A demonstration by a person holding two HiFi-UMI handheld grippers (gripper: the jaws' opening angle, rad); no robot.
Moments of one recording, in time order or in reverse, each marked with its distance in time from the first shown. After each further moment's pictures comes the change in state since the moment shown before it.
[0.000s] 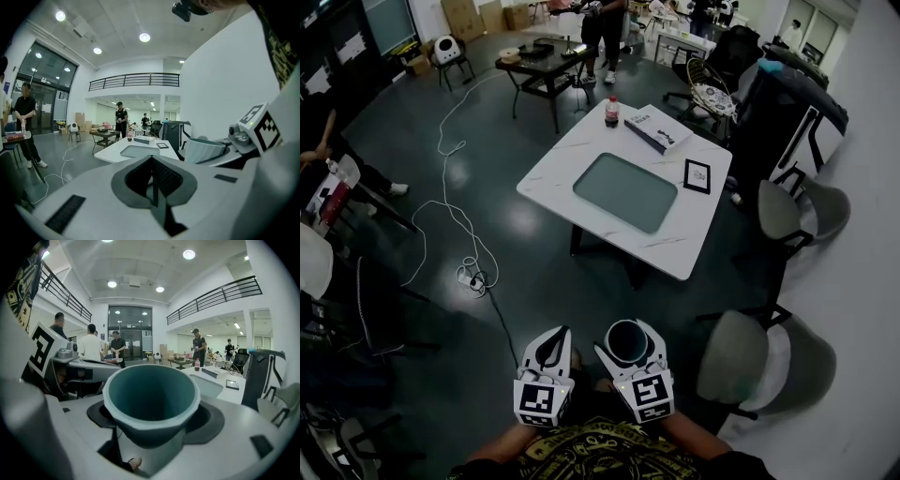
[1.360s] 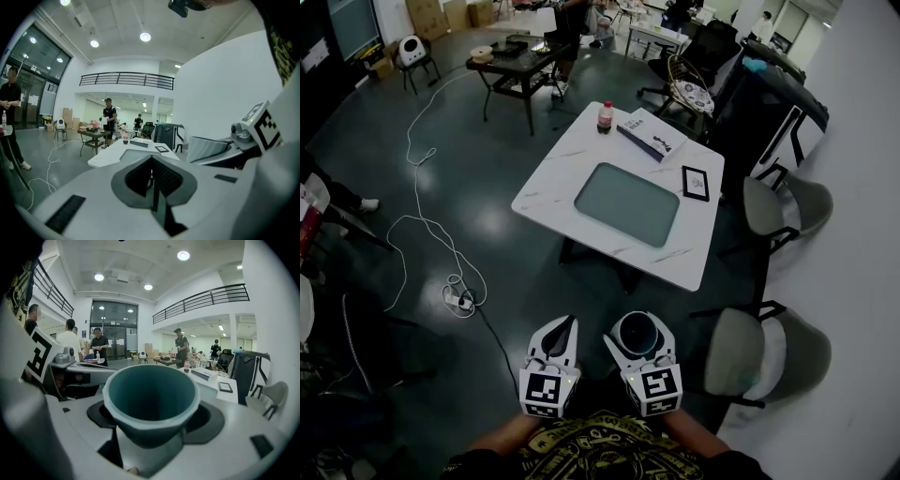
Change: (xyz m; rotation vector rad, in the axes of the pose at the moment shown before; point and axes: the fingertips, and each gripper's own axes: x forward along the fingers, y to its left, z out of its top) left arm 0.068 0.103 0.020 -0.019 0.003 -0.162; right arm 0.092 -0.013 0.063 0.042 0.019 -0.238
